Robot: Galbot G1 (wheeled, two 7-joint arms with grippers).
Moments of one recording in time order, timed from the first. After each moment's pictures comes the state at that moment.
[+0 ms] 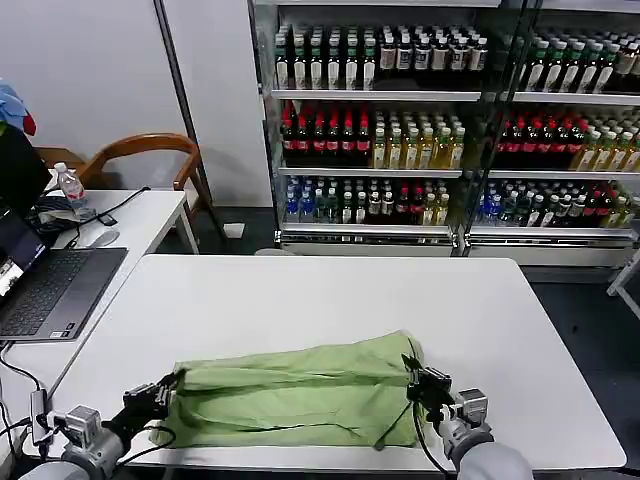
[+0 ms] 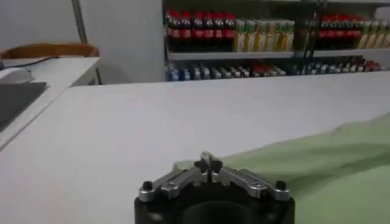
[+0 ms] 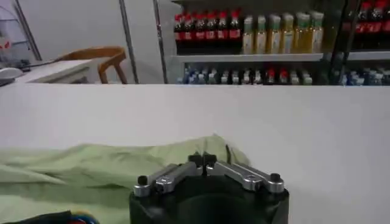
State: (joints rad) left arm 1.61 -0.89 -0.68 -1.97 -0.64 0.31 0.12; right arm -1.35 1.05 0.28 2.01 0.54 -0.38 0.19
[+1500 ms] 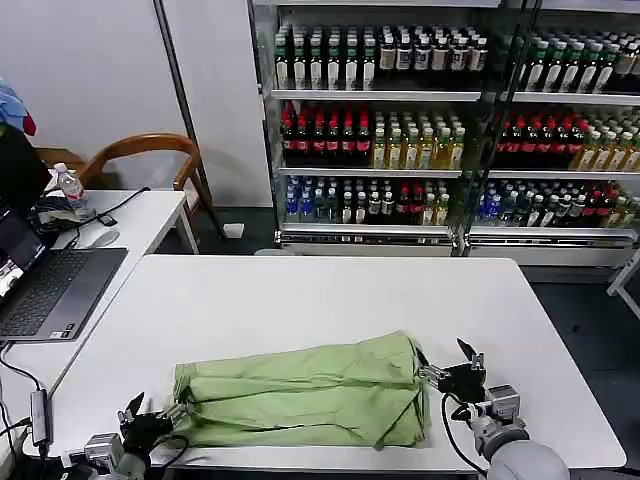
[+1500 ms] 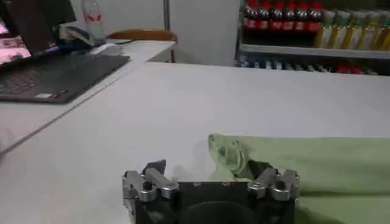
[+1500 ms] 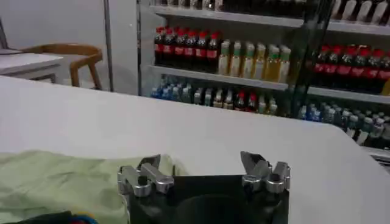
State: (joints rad) left arm 1.65 -0.96 -0.51 -2.04 -0.69 0.25 -0.41; right arm -1.41 1.02 0.43 2.07 0.43 -0.39 0.17
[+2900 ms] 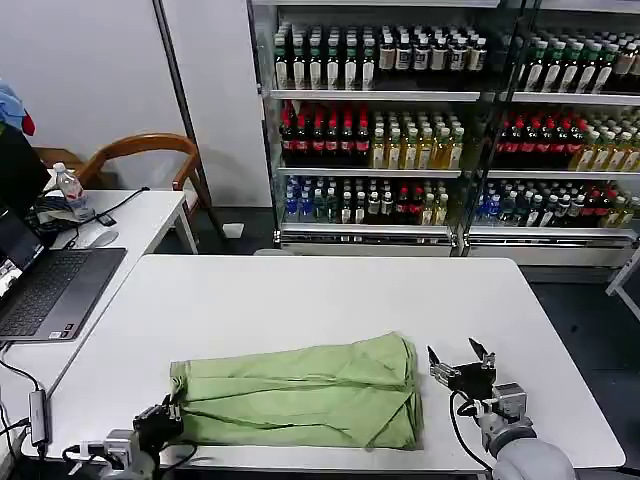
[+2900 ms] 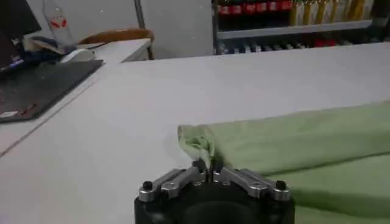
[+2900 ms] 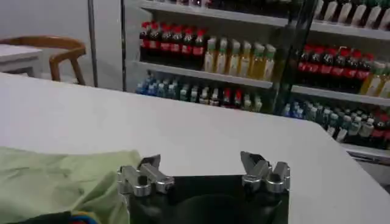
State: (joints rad) left arm 1.61 -0.94 -0.48 -2.02 -0.58 0.32 -0.34; right arm -1.41 1.02 0.45 2.04 0.42 -0.38 0.19
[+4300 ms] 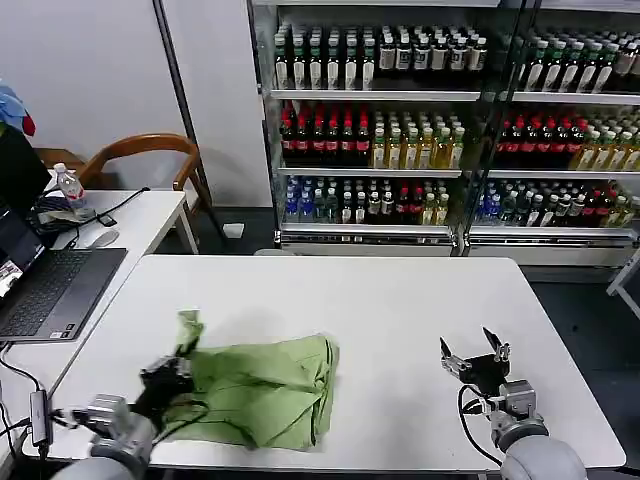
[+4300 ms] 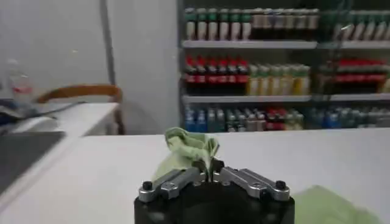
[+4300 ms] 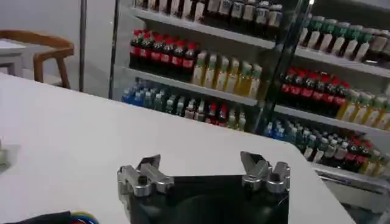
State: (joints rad) left arm 1.55 -1.03 -0.56 -2.25 -0.56 0.41 -0.19; right arm -1.43 1.01 0.50 2.08 0.33 -0.39 0.20
